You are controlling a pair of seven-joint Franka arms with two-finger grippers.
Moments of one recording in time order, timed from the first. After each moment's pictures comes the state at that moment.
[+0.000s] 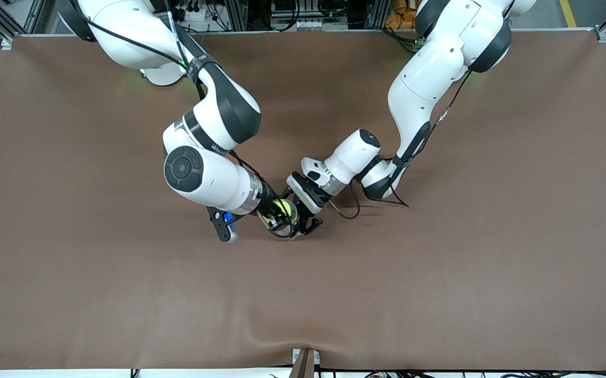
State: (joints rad) left arm -0.50 0.99 -0.24 -1.60 0.32 3.55 0.01; right arm 0.47 0.74 0.11 -1.08 0.28 1.90 1.54
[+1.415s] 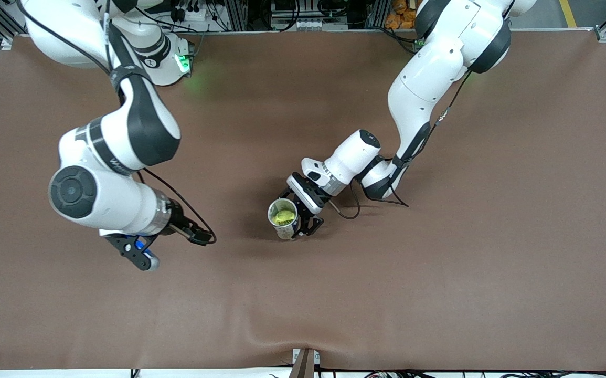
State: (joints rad) left arm -0.50 1.00 -0.24 -1.60 0.32 3.55 0.01; right arm 0.24 0.65 0.10 -1.05 0.10 1.63 0.89
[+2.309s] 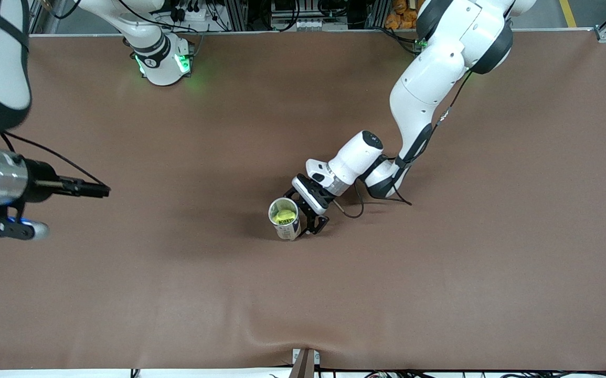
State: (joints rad) left arm -0.48 1.00 -0.24 -1.66 0.32 3.55 0.01; right arm 0.00 0.44 0.09 -1.06 0.10 1.29 0.28
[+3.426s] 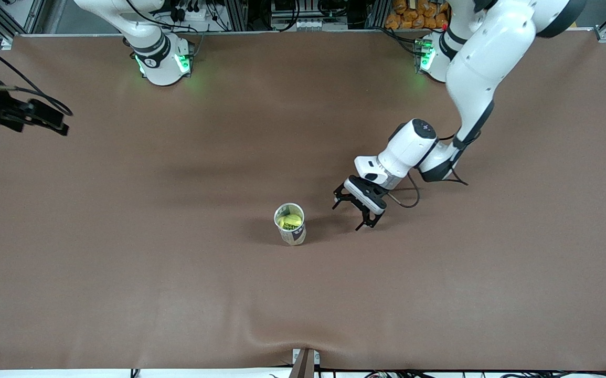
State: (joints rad) left arm -0.15 0.65 -0.38 -2.08 0.33 3.32 0.00; right arm 0.00 0.01 0.02 -1.47 0.03 1.39 0.12
